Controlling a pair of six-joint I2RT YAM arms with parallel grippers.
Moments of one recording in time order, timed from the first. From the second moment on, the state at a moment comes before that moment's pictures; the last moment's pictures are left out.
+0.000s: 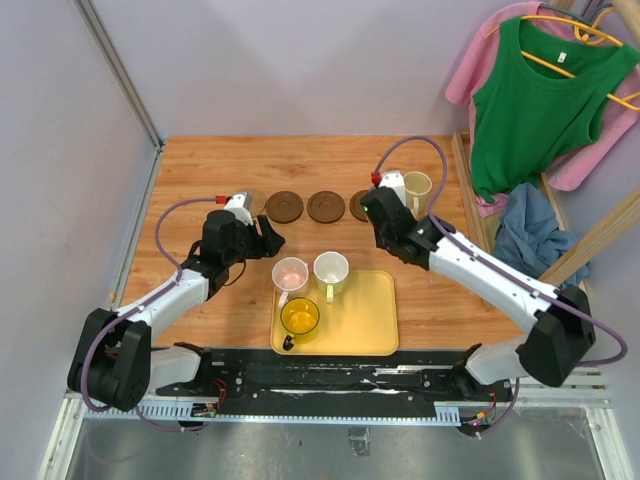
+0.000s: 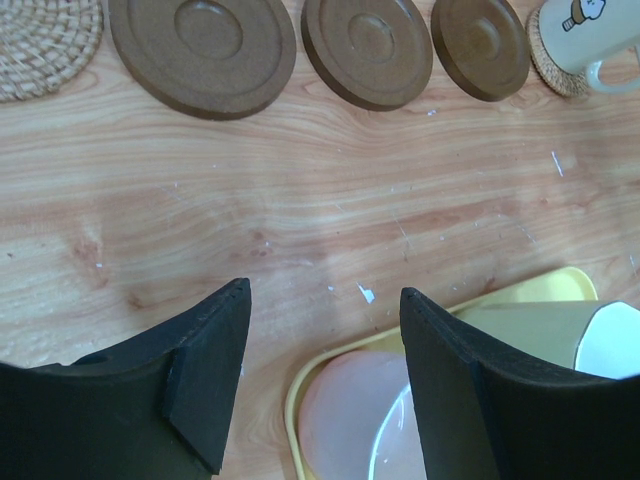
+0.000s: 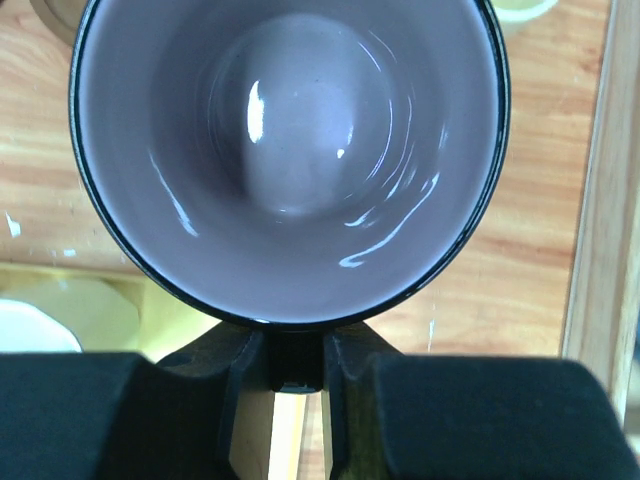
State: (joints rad) left arm -0.31 1.20 0.54 0.20 0.17 -0.41; right arm 0.76 1.36 1.15 -0.64 0.56 0.37
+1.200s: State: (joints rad) left arm -0.31 1.29 0.62 0.22 0.15 -0.37; right arm 0.49 1.98 1.54 -0.48 0.27 0.20
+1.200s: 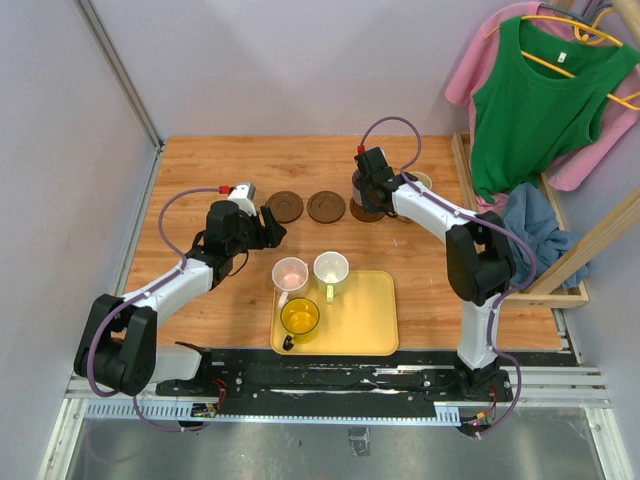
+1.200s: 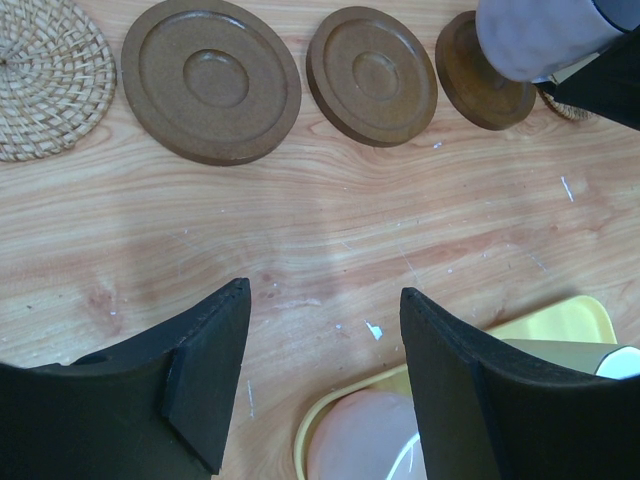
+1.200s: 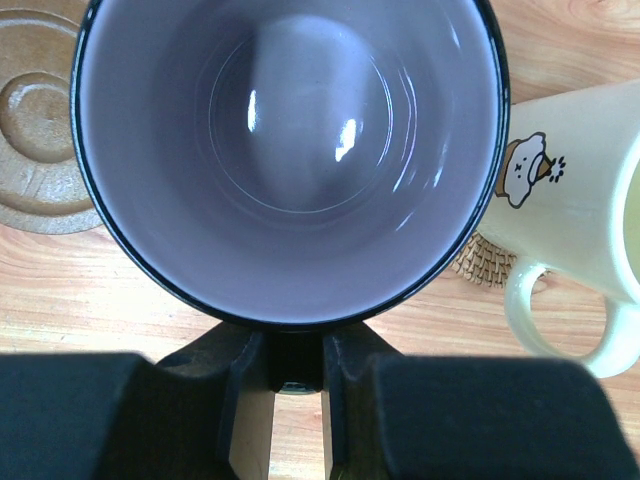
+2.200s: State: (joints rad) left arm -0.31 1.32 0.62 0.22 0.15 -0.37; right arm 0.49 2.03 1.56 -0.54 0.24 0.28
